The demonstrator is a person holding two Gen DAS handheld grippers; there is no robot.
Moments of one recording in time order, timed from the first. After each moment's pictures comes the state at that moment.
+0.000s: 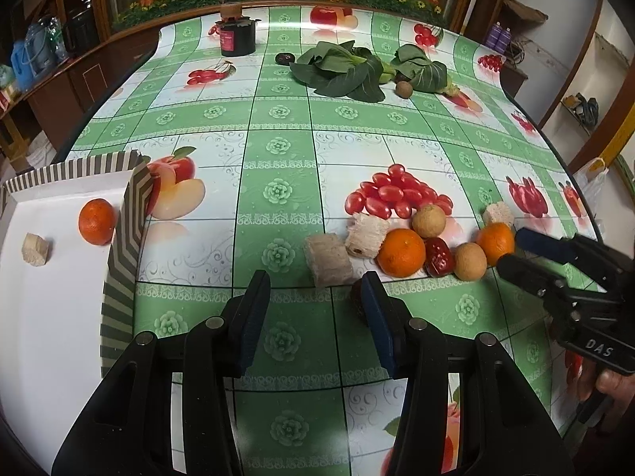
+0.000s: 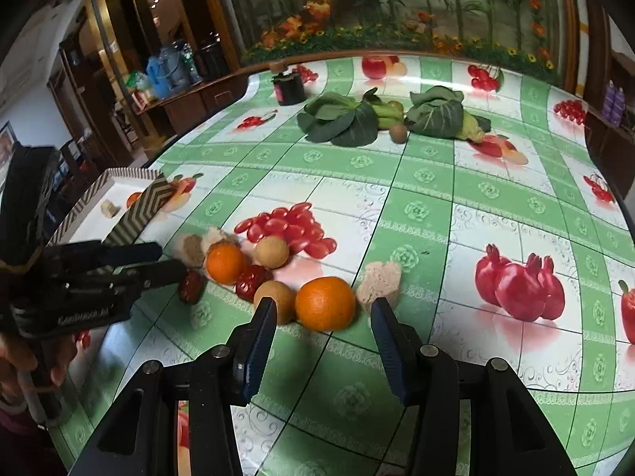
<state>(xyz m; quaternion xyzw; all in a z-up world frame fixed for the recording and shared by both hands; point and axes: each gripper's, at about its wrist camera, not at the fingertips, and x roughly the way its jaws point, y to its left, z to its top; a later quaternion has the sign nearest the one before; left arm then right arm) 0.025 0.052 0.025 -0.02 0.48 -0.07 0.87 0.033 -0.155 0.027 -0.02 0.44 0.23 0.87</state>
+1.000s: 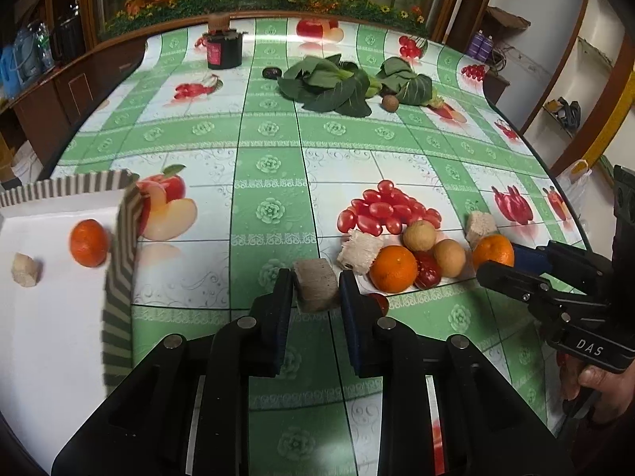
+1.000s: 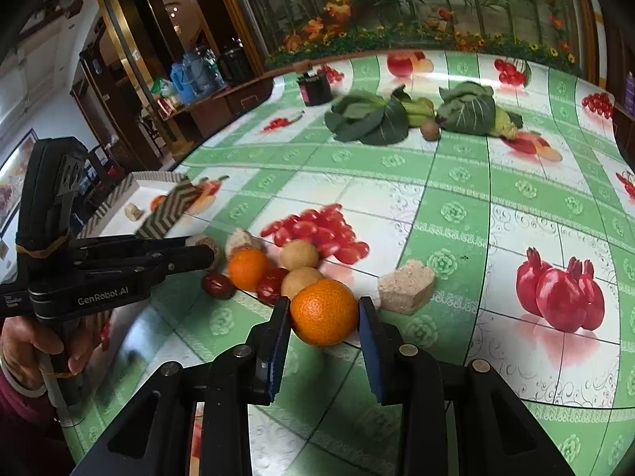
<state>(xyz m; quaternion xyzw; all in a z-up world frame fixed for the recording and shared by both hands) 0.026 0.060 0.033 -0.02 0.46 -0.11 0.88 0.036 -0.150 0.023 0.01 0.42 0.29 0.86</state>
